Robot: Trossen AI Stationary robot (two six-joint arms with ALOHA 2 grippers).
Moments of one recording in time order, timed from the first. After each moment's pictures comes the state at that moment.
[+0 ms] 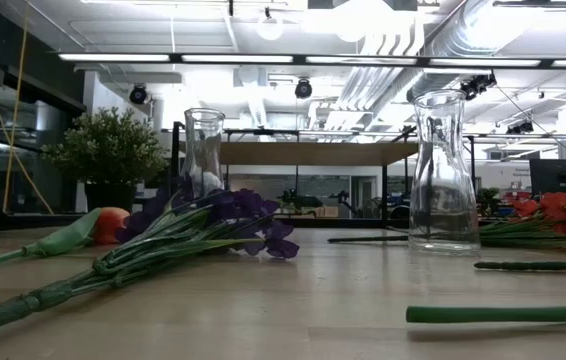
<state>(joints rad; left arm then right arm) -0.32 1.06 0.83 0.43 -0.58 -0.21 0.09 0.67 1.13 -0.22 0.23 0.04</state>
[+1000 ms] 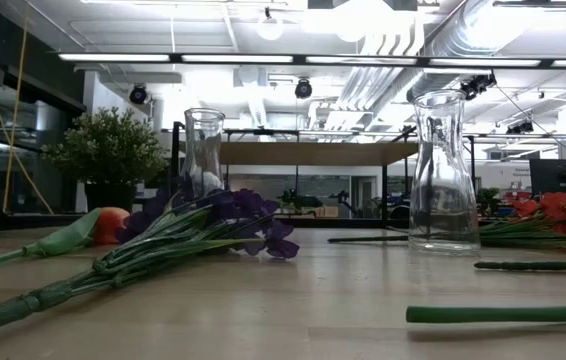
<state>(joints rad) -0.33 0.90 0.74 0.59 0.08 -0.15 0.09 0.67 1.13 -0.22 0.26 0.04</state>
